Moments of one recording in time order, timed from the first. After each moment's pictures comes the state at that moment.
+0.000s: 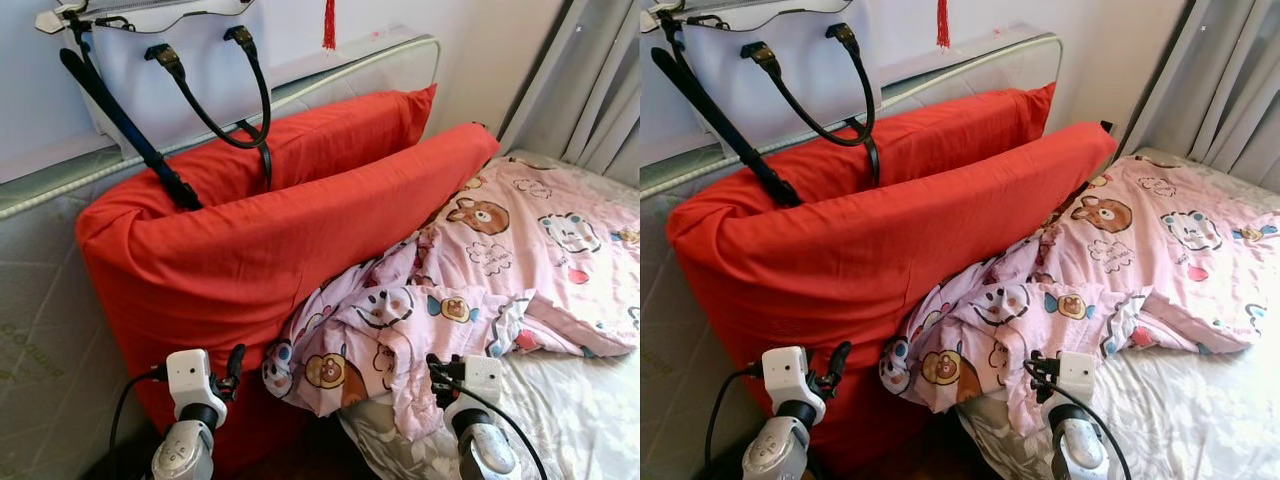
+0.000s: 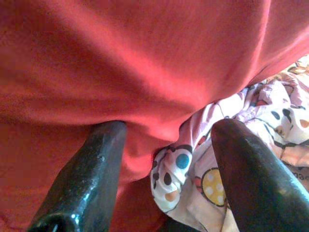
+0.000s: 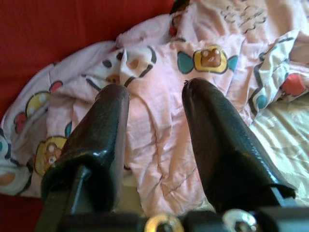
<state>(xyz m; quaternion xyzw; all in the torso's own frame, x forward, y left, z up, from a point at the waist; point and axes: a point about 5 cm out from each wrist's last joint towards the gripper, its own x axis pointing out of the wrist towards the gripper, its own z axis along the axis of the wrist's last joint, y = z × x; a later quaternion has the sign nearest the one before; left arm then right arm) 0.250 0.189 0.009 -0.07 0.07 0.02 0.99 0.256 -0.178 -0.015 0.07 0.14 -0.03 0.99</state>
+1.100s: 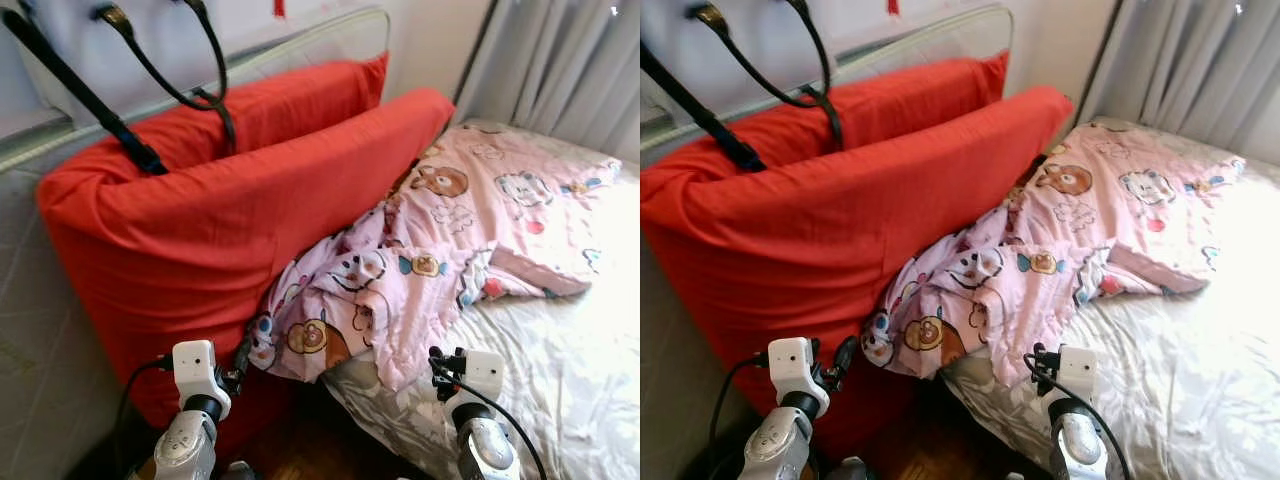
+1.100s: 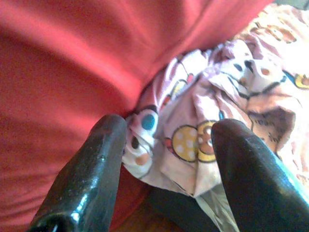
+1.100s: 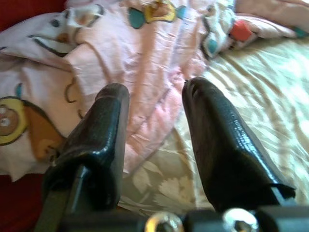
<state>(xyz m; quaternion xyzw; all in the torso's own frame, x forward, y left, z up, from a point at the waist) 0.256 0.180 0.016 -0.07 0.08 0.00 0.99 0.254 -0.178 -0.017 0.06 0.15 -0.04 0.99</state>
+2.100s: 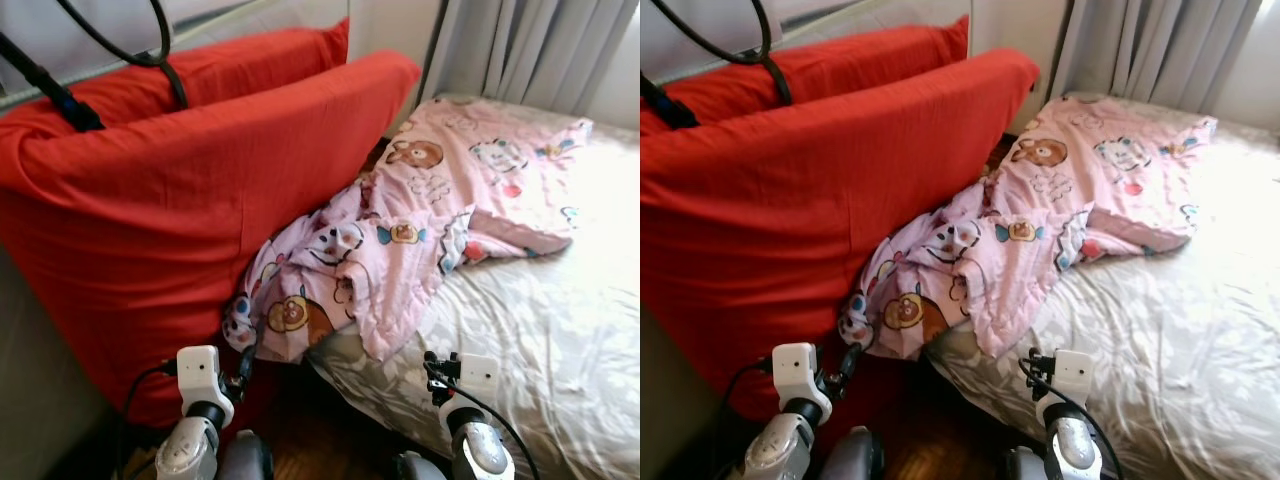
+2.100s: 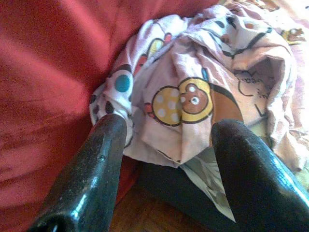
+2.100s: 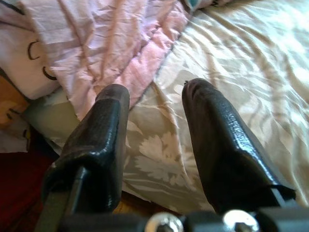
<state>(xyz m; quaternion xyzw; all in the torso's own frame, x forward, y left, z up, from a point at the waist) 0.252 0.178 0.017 -0.07 0.09 -0.01 0.99 0.251 -0.169 -0.020 0.07 0.15 -0.03 0.99</state>
